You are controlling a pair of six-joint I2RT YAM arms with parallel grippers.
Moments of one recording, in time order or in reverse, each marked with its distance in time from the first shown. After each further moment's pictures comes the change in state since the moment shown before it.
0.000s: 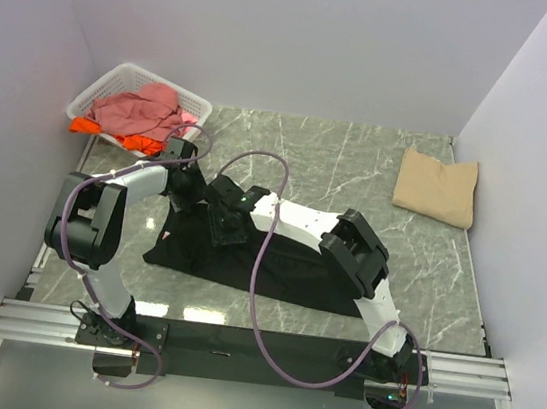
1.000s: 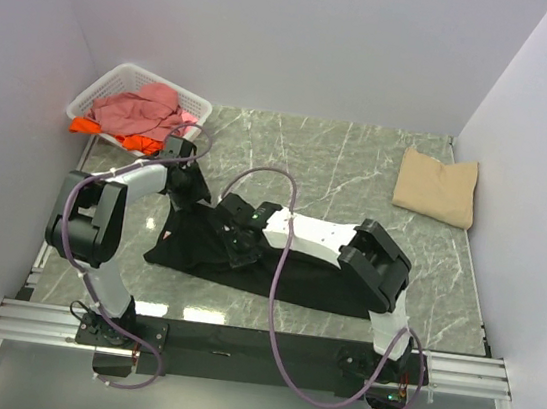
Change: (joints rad) left arm 0.013 0.010 0.006 0.000 0.019 0.020; right arm 0.037 -0.172 -0.241 -0.007 -0.045 -0.093
